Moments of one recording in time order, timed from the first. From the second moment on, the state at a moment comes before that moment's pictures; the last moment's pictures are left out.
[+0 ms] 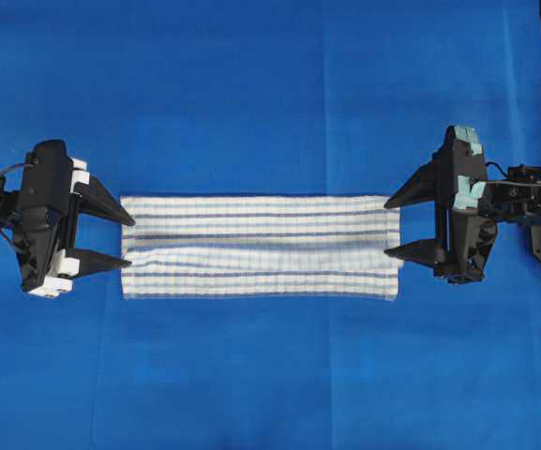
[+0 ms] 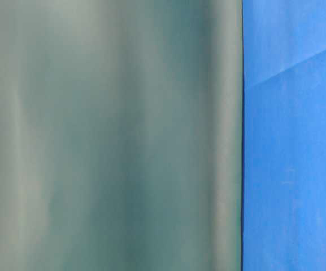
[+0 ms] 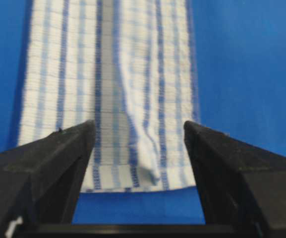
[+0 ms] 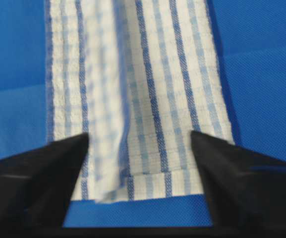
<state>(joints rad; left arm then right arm) -0.14 -0.32 1.17 -0.04 -0.21 -0.18 0.07 -0.40 1.18 0.27 -0.09 0.14</state>
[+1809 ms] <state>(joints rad) 0.08 0.00 1.09 -0.04 -0.26 -0.05 -0.07 -0.12 1.18 0.25 -0.26 0.12</state>
